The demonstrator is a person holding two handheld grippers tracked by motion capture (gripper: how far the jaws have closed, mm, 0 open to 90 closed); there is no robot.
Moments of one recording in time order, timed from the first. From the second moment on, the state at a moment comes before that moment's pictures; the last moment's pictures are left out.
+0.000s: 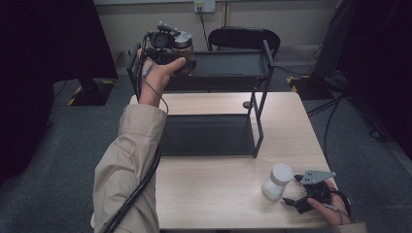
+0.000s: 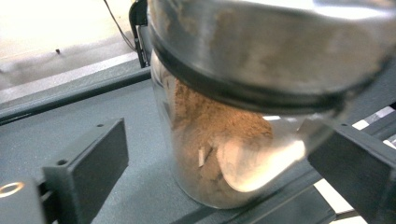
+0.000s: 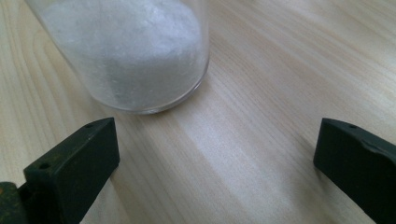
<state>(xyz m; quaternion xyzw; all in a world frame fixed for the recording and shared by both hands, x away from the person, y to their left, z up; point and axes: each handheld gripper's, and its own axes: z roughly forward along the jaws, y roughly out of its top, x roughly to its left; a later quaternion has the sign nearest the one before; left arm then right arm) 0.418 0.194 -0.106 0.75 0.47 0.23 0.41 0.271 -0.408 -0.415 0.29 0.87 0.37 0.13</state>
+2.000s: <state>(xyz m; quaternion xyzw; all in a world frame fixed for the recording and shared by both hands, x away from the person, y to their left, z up) 0.360 0.217 -0.179 0.76 0.40 0.18 0.49 0.270 -0.407 -0.415 0.29 0.87 0.37 0.14</state>
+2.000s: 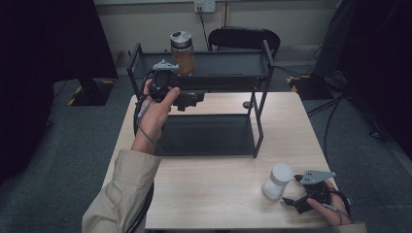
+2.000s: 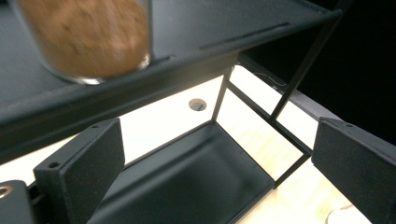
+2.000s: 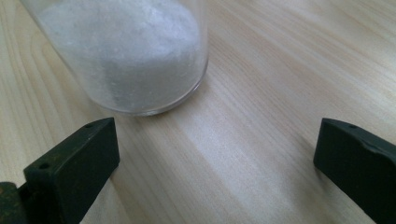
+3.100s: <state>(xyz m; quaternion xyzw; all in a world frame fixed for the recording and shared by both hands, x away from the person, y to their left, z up) 0.361 0.217 -0.266 0.77 0.39 0.13 0.49 0.270 -0.406 -0.415 0.29 0.87 0.37 0.14</state>
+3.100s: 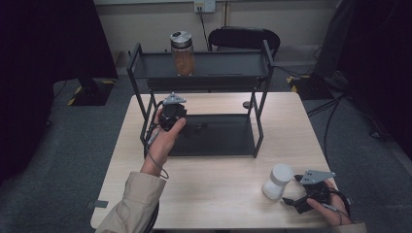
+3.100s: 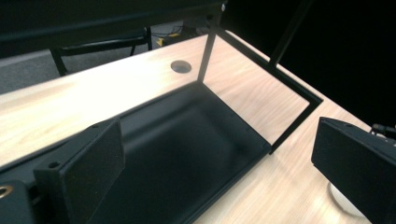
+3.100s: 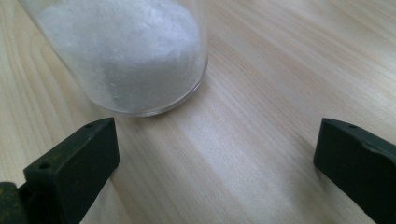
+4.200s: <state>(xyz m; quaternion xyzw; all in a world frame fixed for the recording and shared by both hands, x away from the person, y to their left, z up) 0.355 0.220 -0.343 0.78 0.40 0.10 0.46 0.269 -0.406 -0.415 0.29 0.87 0.37 0.14</state>
